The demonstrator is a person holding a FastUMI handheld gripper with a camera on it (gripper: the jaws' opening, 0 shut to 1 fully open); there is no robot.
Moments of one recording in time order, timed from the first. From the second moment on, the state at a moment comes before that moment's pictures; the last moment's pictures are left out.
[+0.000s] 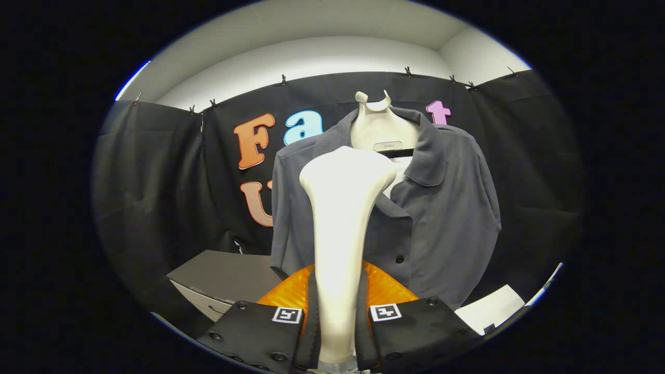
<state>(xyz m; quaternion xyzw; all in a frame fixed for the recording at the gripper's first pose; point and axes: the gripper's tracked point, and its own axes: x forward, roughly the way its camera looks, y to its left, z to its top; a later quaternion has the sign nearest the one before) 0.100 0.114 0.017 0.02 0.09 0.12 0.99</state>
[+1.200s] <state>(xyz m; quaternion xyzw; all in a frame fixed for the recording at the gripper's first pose) 0.120 0.117 -0.101 0.00 0.13 0.12 0.98</state>
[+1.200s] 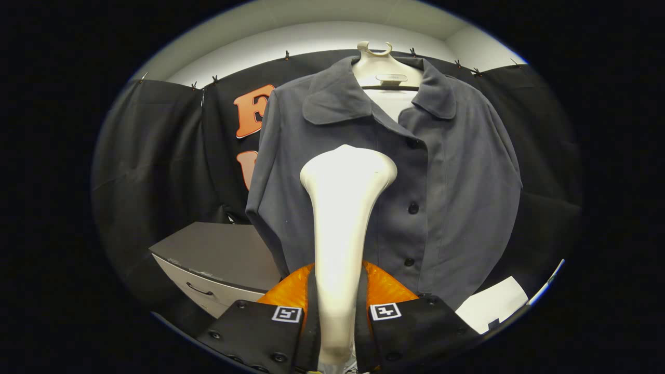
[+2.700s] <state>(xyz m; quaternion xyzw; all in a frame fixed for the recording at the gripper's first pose) 0.036 0.081 -0.342 0.01 0.29 0.12 0.95</state>
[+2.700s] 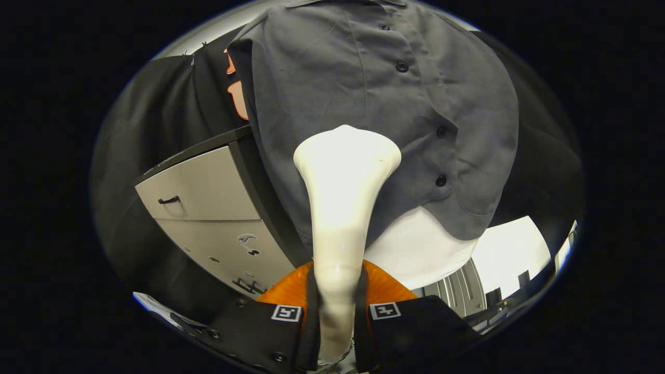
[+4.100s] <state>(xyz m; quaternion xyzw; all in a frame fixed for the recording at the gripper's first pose) 0.113 -0.060 -0.039 0.01 0.13 0.11 0.99</state>
